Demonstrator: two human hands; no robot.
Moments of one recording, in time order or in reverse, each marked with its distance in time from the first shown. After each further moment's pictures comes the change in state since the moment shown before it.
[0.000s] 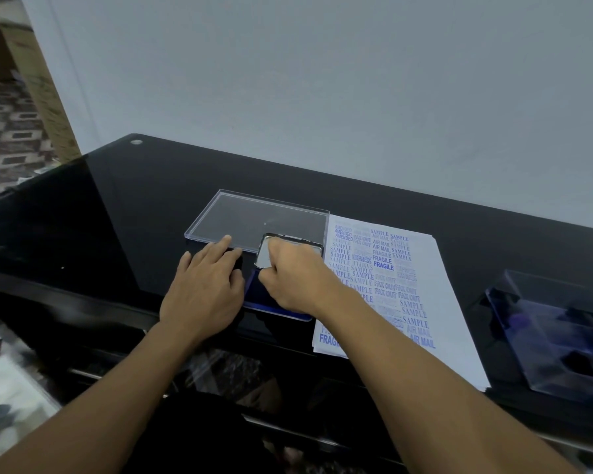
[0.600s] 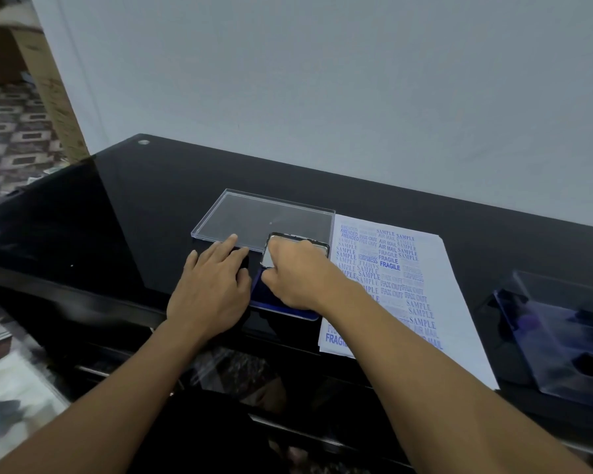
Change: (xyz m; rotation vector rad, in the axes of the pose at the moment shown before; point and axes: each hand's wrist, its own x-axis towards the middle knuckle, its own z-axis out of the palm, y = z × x) left_hand 0.001 -0.002 0.001 0.023 -0.018 0.000; right_hand 0.004 -0.002 -0.002 -0.104 -0.033 -0.061
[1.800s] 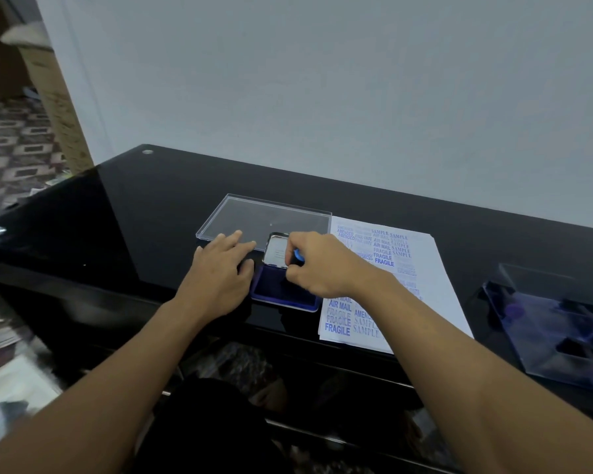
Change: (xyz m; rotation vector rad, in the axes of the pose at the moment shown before) left_hand 0.006 0.002 -0.014 -0.129 -0.039 0.023; right_hand -0.024 0.012 -0.030 0.108 -0.046 0.000
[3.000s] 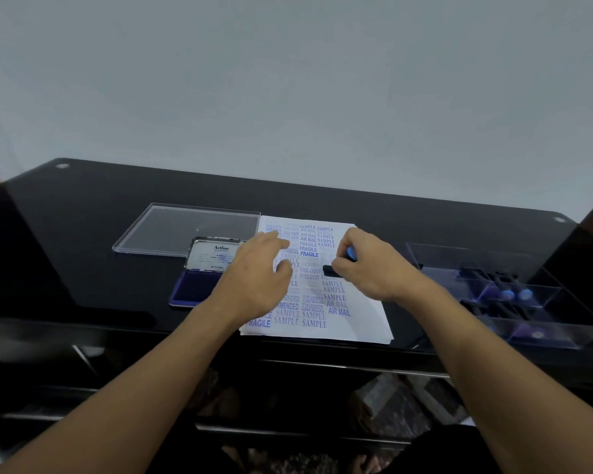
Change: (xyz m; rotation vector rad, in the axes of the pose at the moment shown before) left_hand -0.009 0.151 0.035 -0.243 -0.065 0.231; right_hand -0.113 0.108 -0.065 0.107 0.233 0.339
